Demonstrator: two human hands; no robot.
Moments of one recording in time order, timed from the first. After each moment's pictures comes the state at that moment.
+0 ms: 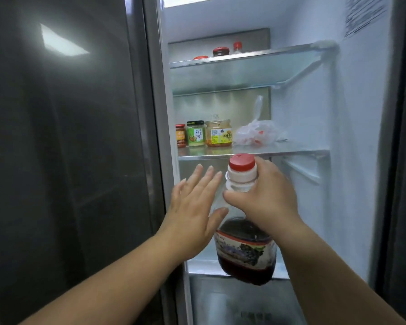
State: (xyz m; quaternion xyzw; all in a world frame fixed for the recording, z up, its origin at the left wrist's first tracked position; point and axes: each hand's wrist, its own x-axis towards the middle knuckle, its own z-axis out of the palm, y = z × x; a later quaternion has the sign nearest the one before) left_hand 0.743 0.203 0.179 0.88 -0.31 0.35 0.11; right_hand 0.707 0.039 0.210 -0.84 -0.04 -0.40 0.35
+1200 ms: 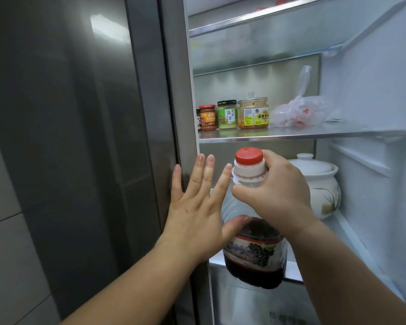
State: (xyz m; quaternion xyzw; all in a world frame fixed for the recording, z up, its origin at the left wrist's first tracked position) left_hand 0.752 0.215 0.158 0.89 -0.13 0.42 -0.13; right_hand 0.760 0.058 0.188 -0.82 -0.13 -0.38 0.40
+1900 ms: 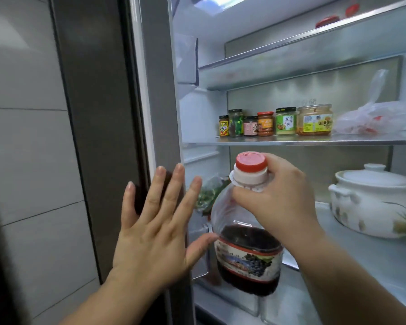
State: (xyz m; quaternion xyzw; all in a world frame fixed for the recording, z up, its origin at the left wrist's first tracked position) left_hand 0.603 0.310 0.149 0.84 0.03 0.49 -0.25; right_hand 0.691 0.125 0.194 -0.77 -0.24 -0.36 0.47
